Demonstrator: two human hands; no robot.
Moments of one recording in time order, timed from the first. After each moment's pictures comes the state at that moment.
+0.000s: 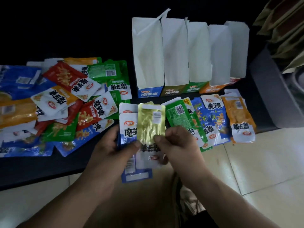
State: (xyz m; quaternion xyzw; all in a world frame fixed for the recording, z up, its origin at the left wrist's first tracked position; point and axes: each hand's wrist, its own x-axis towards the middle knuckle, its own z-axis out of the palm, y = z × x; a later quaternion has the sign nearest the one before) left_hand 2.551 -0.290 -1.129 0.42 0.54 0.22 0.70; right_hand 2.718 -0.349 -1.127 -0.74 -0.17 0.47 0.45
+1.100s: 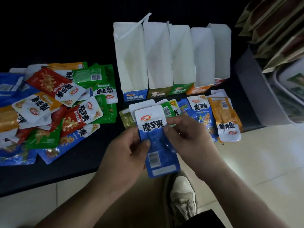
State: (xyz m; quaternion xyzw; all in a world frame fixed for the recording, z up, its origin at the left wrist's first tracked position) left_hand 2.602 -0.303 -1.107 0.59 0.49 0.16 0.62; right_hand 2.777 -0.358 -1.096 -0.76 -0.31 0.41 0.39
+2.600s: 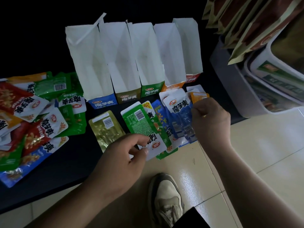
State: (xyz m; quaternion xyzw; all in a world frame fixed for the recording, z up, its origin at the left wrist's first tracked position) left_hand 2.654 -0.312 -1.129 0.71 0.43 0.08 0.55; right_hand 2.901 -0.375 -1.135 -0.89 -0.34 0.05 0.30
